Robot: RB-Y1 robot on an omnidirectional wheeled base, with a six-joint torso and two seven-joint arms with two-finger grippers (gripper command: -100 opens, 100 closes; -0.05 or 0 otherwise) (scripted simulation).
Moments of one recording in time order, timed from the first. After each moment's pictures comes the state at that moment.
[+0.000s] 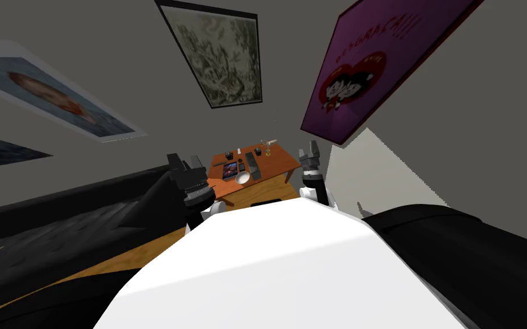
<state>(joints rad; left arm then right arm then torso) 0.51 0.05 0.00 -2.37 0.07 -0.54 -0.16 0.53 -0.03 -0.04 -2.29 0.05 -0.37 -0.12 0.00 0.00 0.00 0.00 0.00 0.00</state>
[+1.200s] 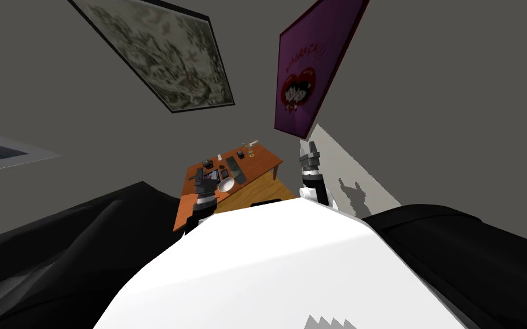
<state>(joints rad) 0.64 0.34 -0.06 -2.22 0.36 -0.50 -0.18 0.53 -0.03 -0.04 -2.29 0.05 -0.37 -0.12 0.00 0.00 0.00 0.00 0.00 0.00</state>
